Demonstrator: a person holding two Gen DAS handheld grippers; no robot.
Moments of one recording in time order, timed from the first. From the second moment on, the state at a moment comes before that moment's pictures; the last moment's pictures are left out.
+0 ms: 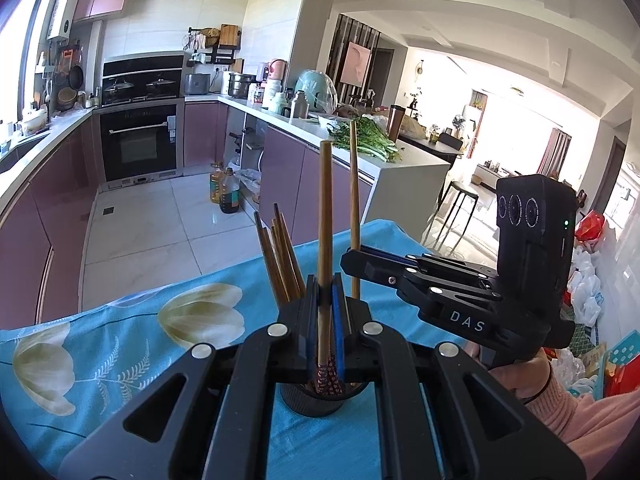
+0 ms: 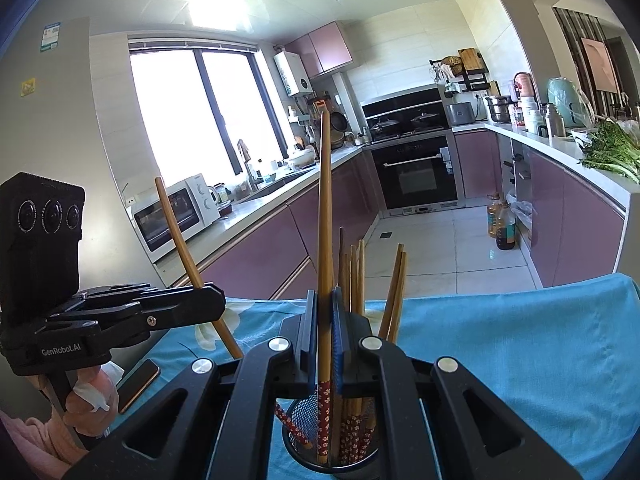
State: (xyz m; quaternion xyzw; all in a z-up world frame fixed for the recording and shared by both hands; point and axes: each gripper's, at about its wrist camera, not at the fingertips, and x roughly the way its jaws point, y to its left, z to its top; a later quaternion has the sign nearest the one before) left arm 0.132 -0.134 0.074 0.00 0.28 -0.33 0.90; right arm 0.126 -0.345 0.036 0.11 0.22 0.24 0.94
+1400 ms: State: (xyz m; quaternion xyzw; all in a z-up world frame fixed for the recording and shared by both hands) left arm 0.146 -0.148 0.061 0.01 0.32 -0.32 0.89; right arm 0.134 -0.341 0.011 0.11 0.24 0.23 0.94
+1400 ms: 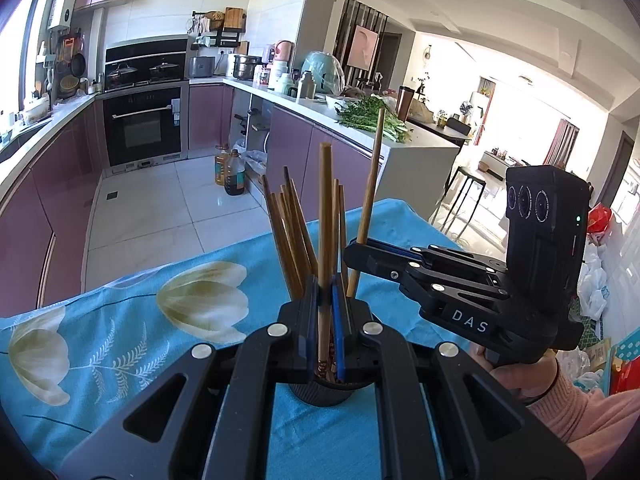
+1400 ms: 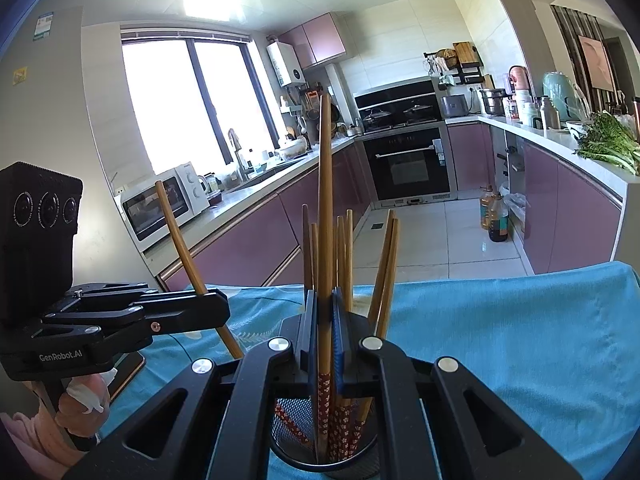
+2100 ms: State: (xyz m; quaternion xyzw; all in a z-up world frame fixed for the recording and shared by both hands) left arm 0.158 -0.162 0.042 0.02 0.34 -0.31 0.89; right arm 0.139 -0.336 -0.004 0.10 0.27 0.23 0.93
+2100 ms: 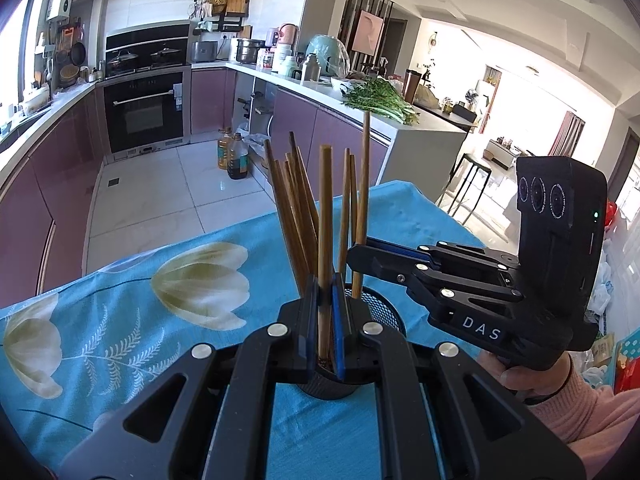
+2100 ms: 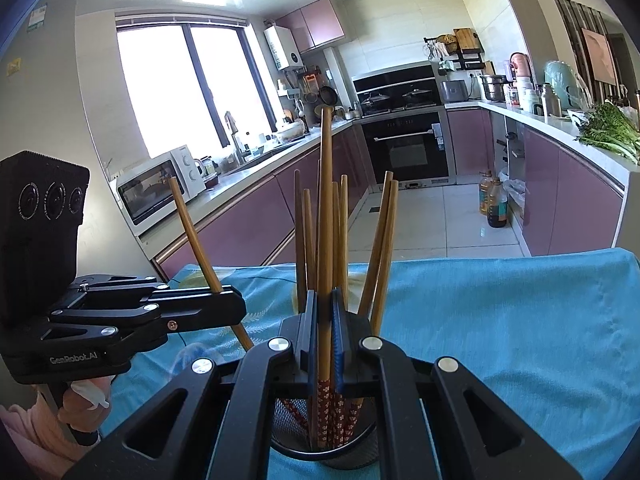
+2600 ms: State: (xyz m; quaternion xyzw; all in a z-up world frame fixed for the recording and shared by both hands) left arm 0.168 -0.163 0.031 0.02 0.35 -0.30 0.89; right arm 0.143 -0.337 -0.011 0.10 0.28 0.23 0.92
